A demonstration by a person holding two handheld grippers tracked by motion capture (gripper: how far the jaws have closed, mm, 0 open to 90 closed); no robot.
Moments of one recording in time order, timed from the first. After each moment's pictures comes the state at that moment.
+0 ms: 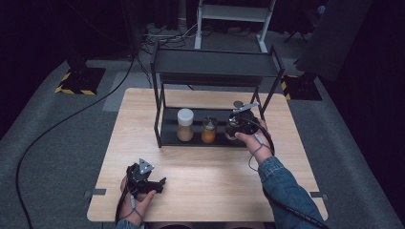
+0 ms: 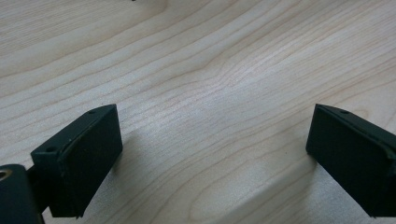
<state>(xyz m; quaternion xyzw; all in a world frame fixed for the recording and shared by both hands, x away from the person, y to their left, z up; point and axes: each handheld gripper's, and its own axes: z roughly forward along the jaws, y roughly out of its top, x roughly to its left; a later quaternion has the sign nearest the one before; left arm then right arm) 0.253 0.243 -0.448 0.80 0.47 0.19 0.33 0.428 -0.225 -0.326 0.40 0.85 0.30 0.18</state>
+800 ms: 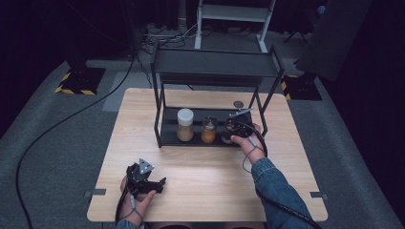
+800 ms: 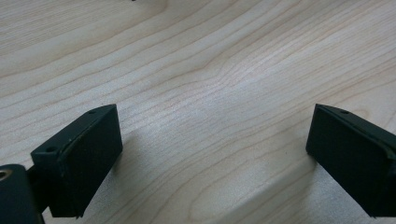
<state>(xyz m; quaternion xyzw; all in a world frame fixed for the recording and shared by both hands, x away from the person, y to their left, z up) 0.253 0.243 -0.448 0.80 0.47 0.19 0.33 0.445 -0.222 -0.361 0.42 0.85 0.29 0.16</state>
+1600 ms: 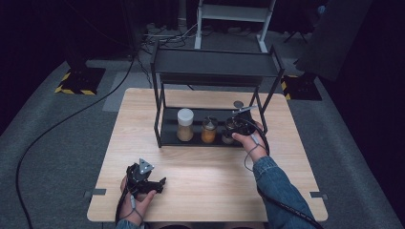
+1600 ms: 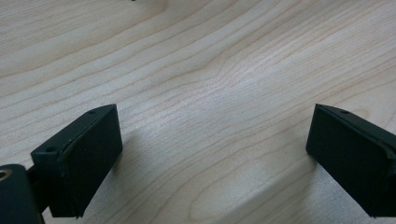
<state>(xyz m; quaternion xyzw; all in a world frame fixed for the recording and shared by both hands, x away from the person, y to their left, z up) 0.253 0.242 -0.448 0.80 0.47 0.19 0.33 0.447 -0.231 -0.351 0.44 0.83 0.31 0.14</state>
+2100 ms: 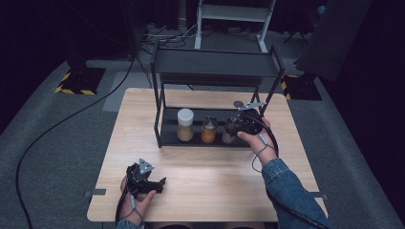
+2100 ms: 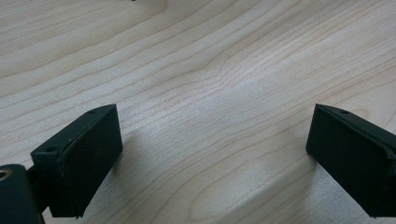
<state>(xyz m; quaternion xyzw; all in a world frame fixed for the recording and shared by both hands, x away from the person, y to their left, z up) 0.253 0.243 -0.449 0.80 0.47 0.19 0.33 0.413 -0.244 -0.312 0.42 0.83 0.34 0.17</state>
